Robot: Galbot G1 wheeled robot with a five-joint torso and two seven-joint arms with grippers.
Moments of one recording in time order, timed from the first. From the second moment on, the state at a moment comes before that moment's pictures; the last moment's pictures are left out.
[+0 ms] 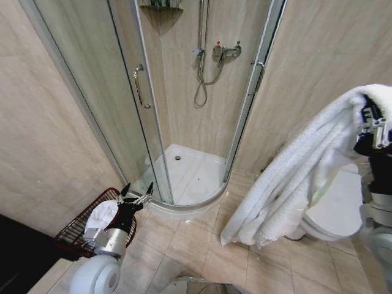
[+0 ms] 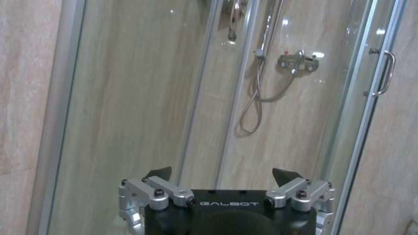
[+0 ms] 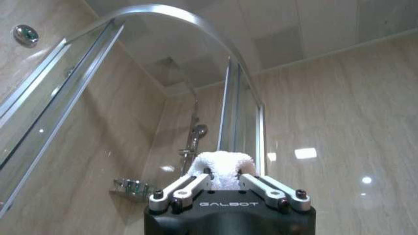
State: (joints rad) left arm 1.79 -1.36 -0.68 -2.38 -0.46 0.07 0.01; right arm -1.43 1.06 1.17 2.50 0.77 0.05 -0.05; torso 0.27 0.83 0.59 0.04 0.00
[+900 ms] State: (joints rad) left arm 1.79 -1.36 -0.68 -2.38 -0.46 0.07 0.01; right arm -1.43 1.06 1.17 2.50 0.77 0.05 -0.05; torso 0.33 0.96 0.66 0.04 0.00
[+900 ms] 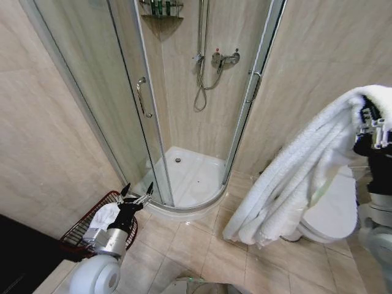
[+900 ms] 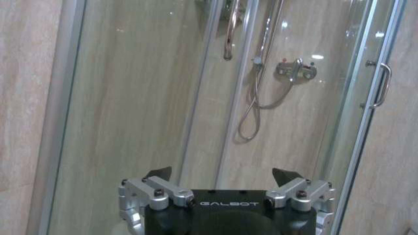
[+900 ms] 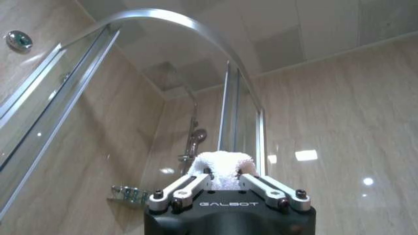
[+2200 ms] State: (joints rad) left arm 1.79 -1.36 -0.68 -2.38 -0.46 0.07 0.01; right arm -1.44 1.05 1.16 2.50 0.76 0.06 -0.05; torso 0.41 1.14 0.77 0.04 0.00
